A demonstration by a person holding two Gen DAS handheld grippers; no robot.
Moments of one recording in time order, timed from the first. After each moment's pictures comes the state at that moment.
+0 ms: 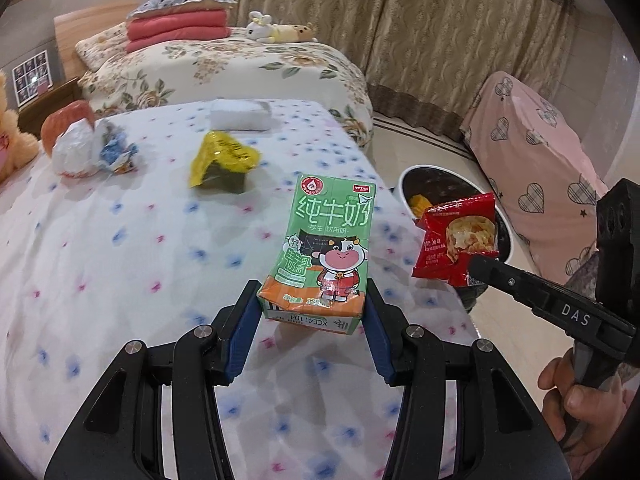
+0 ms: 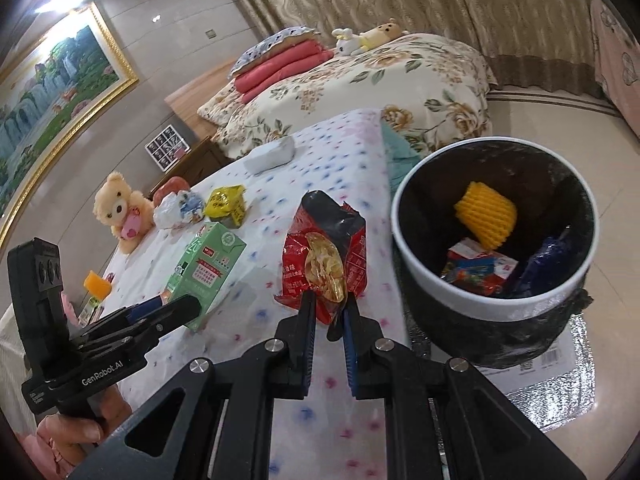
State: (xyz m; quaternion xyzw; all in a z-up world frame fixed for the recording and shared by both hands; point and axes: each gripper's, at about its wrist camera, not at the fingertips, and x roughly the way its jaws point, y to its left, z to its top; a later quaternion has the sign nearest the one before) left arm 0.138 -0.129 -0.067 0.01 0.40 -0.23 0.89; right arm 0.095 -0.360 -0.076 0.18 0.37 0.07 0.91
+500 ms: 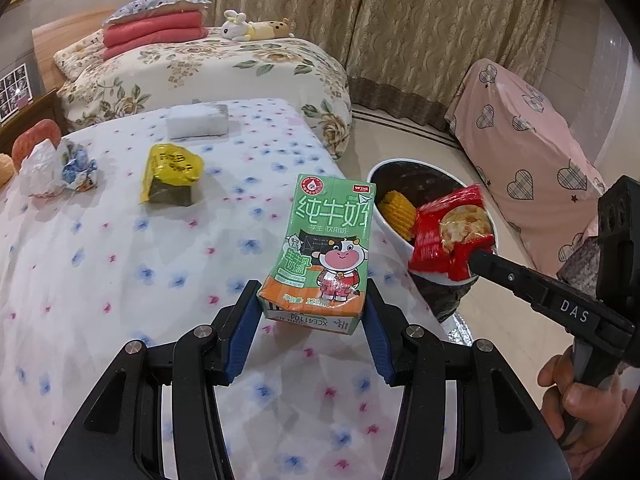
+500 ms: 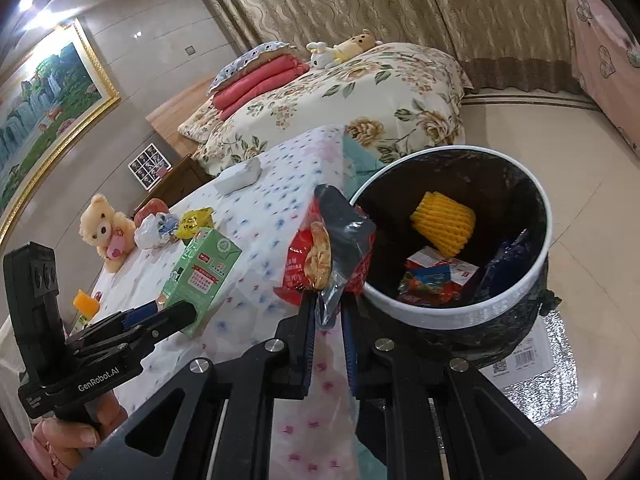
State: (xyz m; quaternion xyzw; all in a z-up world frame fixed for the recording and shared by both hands) left arm 0.143 -0.167 -0.067 0.02 0.40 -0.25 0.88; right arm 0.085 -0.392 -0.073 0.18 0.36 0.04 0.91
